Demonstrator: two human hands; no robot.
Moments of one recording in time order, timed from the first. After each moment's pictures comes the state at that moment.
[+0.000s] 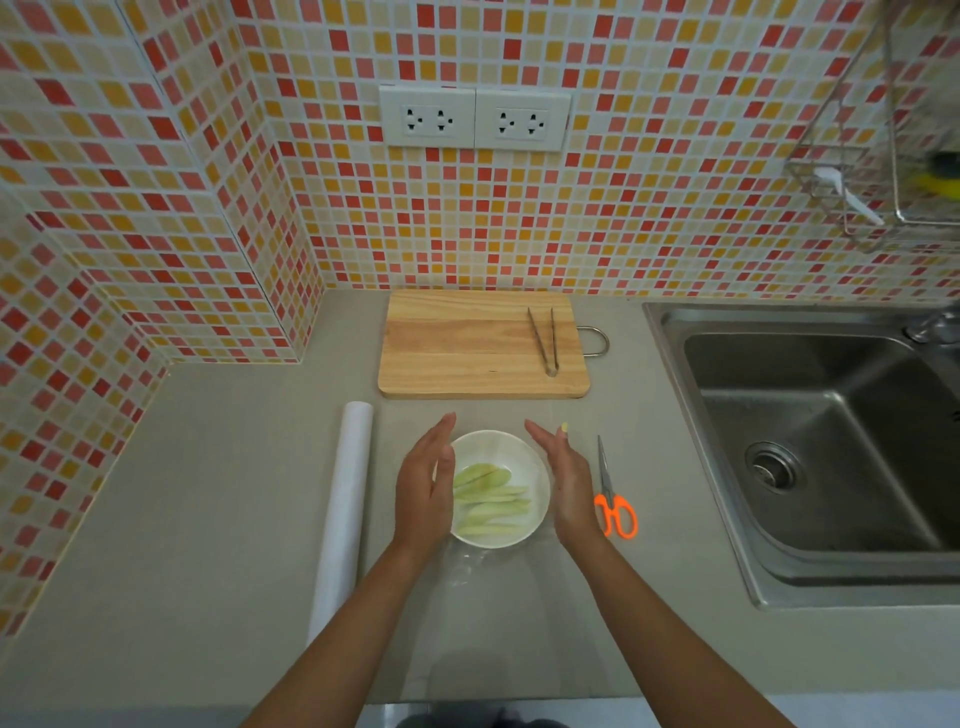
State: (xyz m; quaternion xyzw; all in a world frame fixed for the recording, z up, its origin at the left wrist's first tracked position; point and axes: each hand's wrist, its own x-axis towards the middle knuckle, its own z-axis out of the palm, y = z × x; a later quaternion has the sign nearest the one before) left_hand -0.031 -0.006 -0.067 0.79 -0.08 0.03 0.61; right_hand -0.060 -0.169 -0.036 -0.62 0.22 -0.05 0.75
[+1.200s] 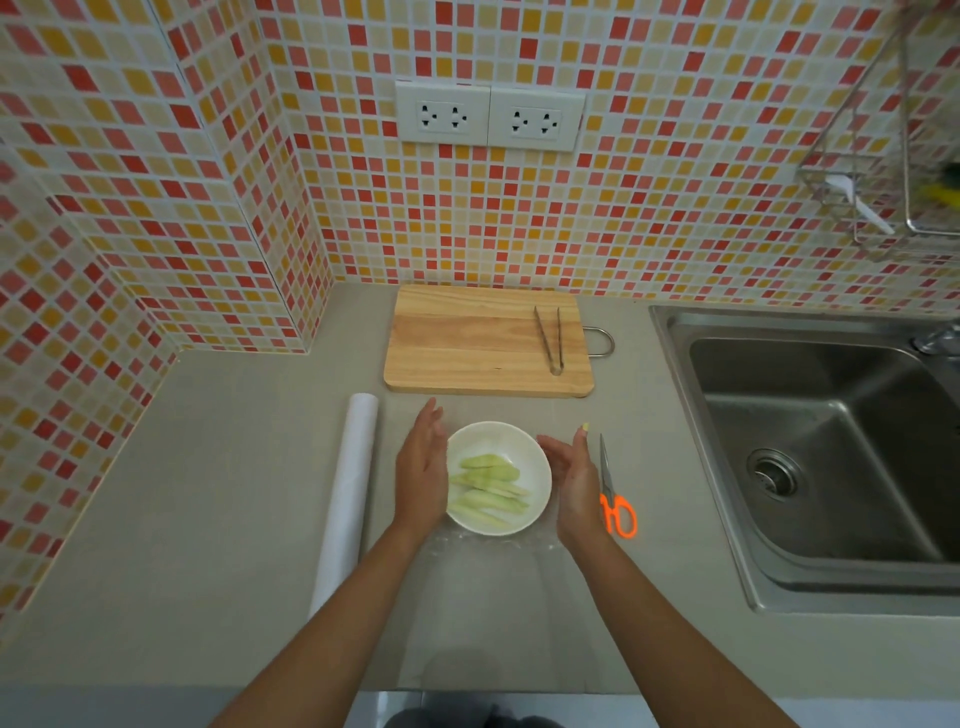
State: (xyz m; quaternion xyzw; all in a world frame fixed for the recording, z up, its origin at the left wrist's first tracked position) left_hand -0.019 -0.009 -0.063 0.76 0.03 0.00 0.65; right_hand -0.057 -0.178 -0.051 -0.54 0.34 -0.01 0.77
